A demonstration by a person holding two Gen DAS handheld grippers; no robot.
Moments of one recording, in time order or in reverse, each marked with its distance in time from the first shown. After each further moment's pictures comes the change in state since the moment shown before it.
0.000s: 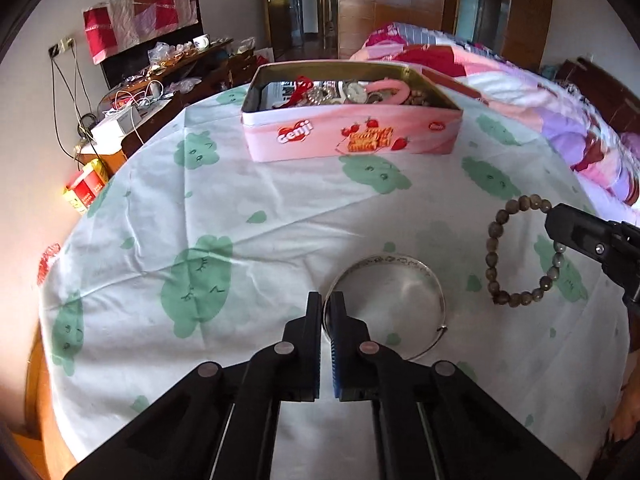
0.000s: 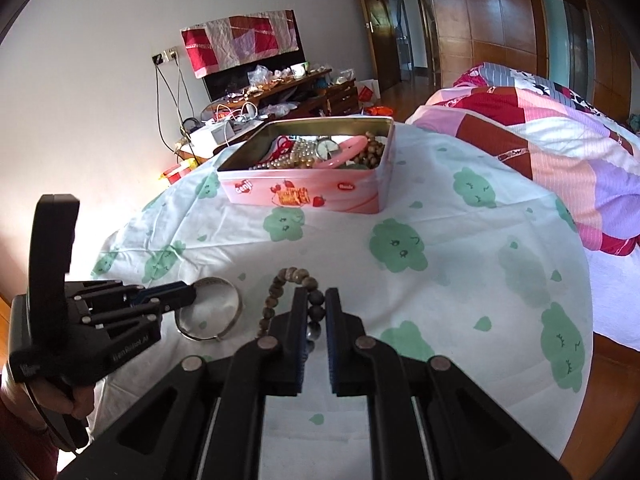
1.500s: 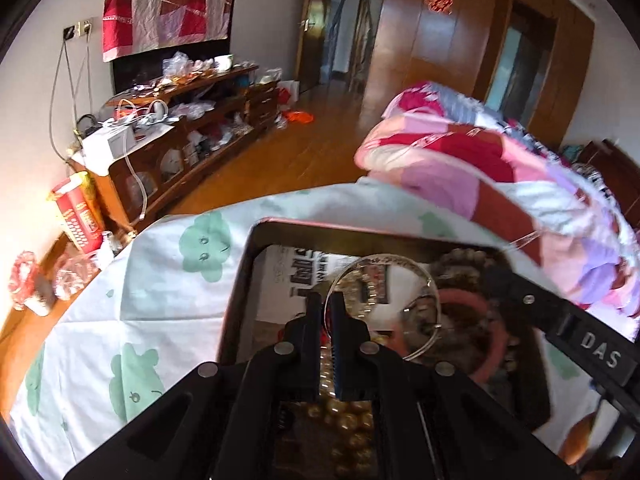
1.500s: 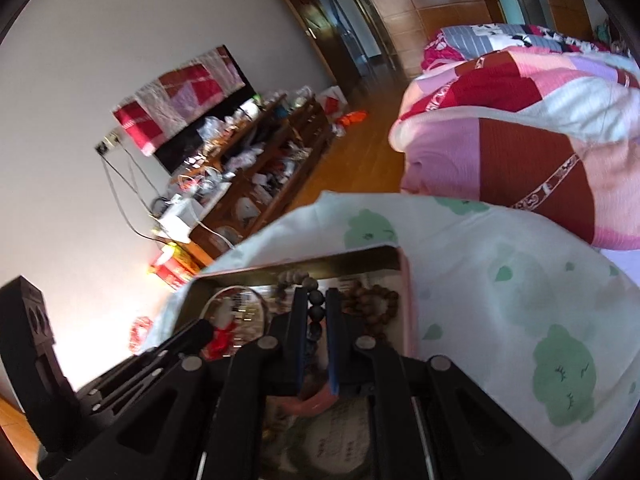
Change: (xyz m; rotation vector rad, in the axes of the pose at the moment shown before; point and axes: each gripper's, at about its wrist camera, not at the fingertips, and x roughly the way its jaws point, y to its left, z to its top) left arm 0.097 0.036 0.174 -0.170 -0.138 0.001; right arm 0.139 -0.057 0.151 0.304 -0.059 0.022
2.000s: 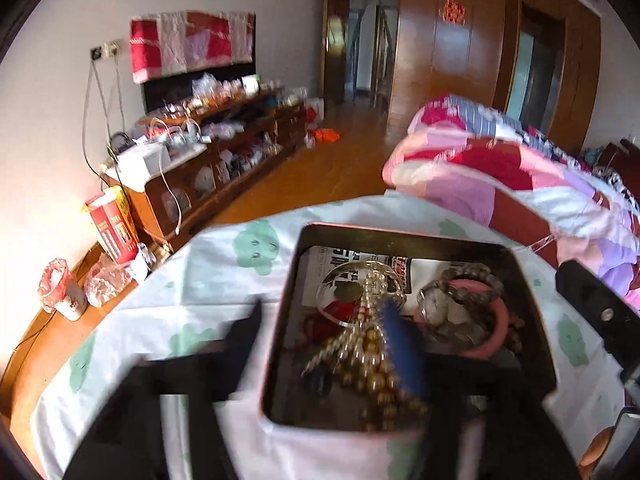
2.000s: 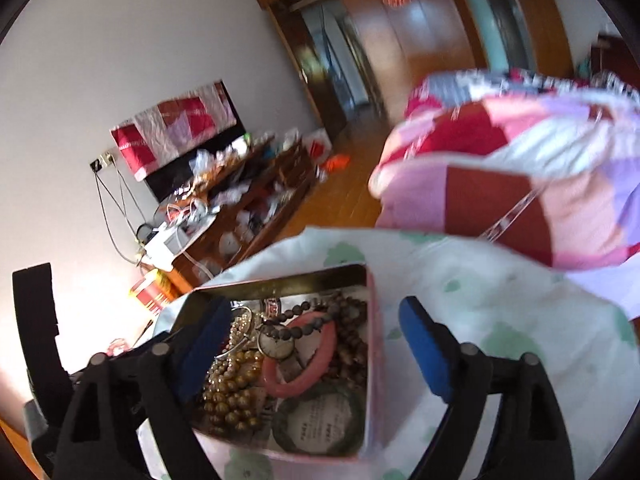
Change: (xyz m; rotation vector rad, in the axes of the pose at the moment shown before) left arm -0.055 0.005 -0.021 0.005 -0.112 0.106; right arm -0.065 0.011 -0.025 -0.047 -0.199 -0.081
